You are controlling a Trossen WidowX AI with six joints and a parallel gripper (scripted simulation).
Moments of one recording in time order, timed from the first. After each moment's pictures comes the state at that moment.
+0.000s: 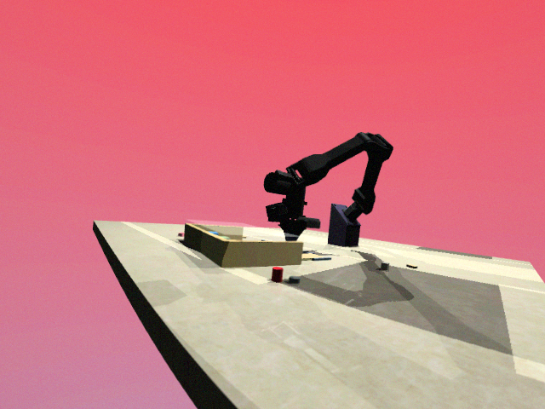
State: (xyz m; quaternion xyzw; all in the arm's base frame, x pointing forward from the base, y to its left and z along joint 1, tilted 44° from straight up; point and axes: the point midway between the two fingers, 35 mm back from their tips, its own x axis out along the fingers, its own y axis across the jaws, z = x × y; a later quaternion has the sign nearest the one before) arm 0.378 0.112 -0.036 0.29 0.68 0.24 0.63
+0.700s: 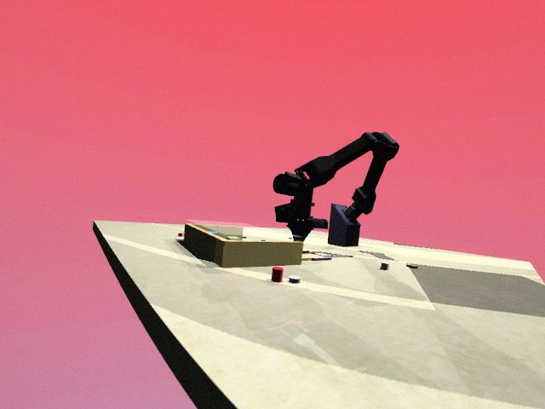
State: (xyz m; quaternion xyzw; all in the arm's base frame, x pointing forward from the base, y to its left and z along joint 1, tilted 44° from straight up) arm 0.348 0.114 -0.034 0.29 0.68 0.24 0.63
